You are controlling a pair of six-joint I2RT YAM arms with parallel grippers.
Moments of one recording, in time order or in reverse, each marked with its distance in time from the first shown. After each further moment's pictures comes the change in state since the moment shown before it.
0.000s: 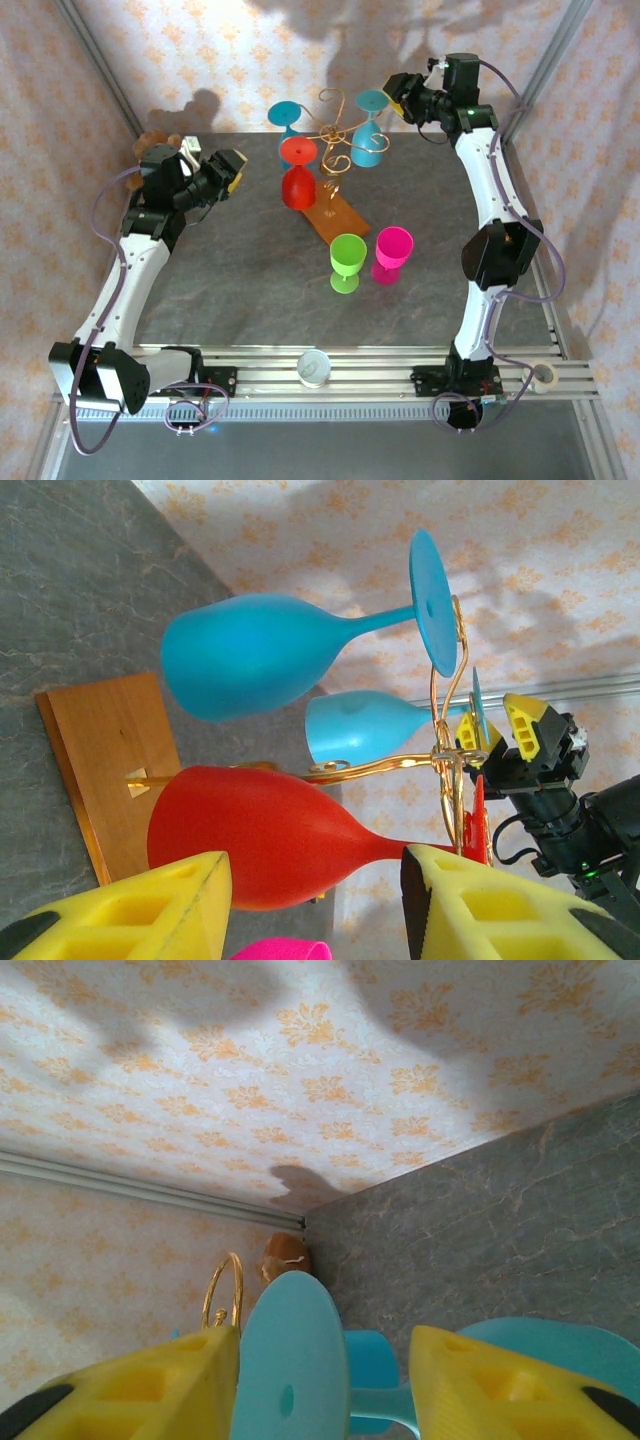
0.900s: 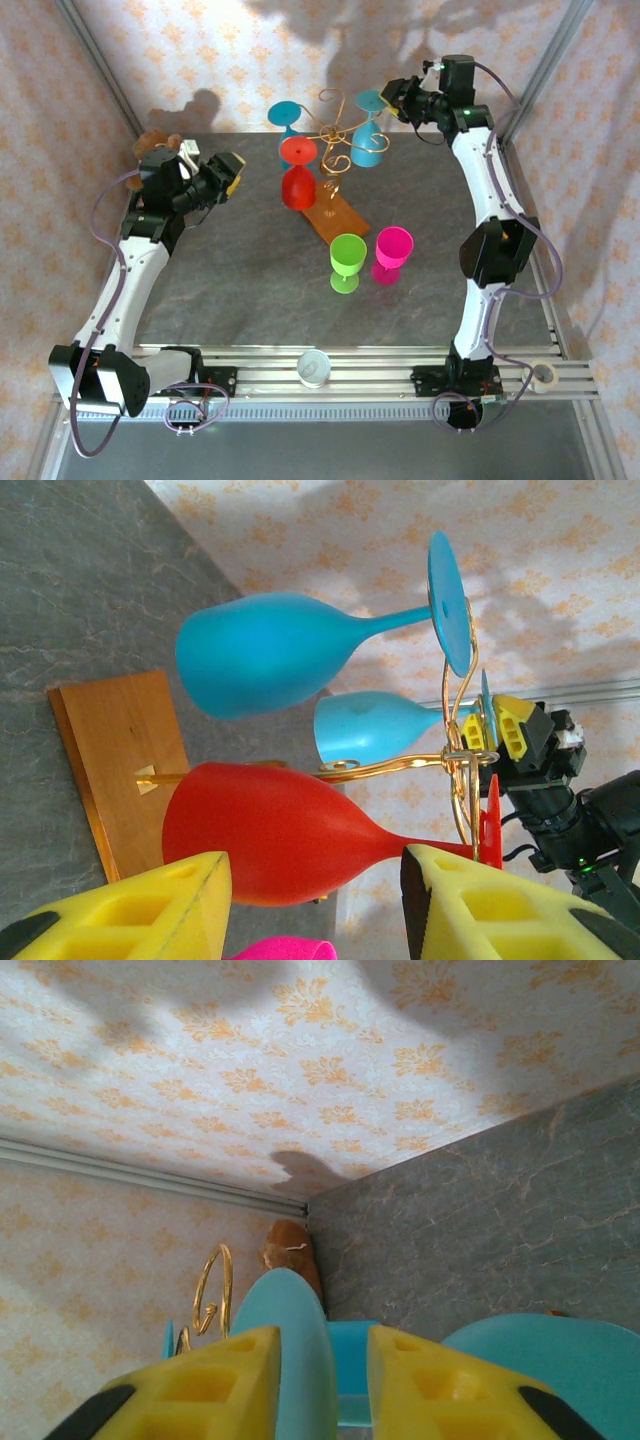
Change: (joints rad) left arm 0.008 -0.015 -0.027 0.003 0.000 -0.003; right arm 0.010 0.032 0.018 -0.005 -0.028 -0.001
